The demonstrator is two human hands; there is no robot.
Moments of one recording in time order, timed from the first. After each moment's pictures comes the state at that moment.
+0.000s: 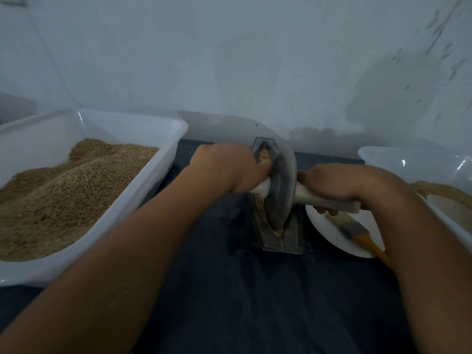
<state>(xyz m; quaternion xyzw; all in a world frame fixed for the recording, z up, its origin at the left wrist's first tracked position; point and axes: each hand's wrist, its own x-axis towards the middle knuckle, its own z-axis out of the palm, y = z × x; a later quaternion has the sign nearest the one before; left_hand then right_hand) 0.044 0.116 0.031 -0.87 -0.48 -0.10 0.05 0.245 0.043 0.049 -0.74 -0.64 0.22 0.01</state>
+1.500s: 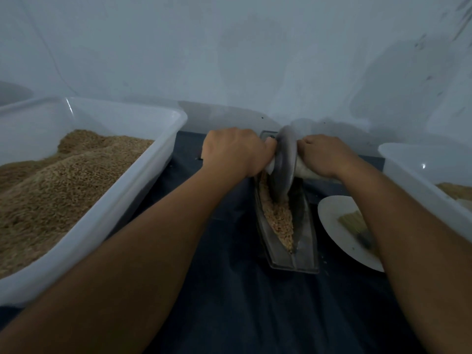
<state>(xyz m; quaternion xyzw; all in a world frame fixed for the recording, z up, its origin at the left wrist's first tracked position) 0.073 0.166 0.010 -0.82 -0.53 -0.19 0.07 0.269 0.138 0.020 -0.71 -0.70 -0.06 0.05</state>
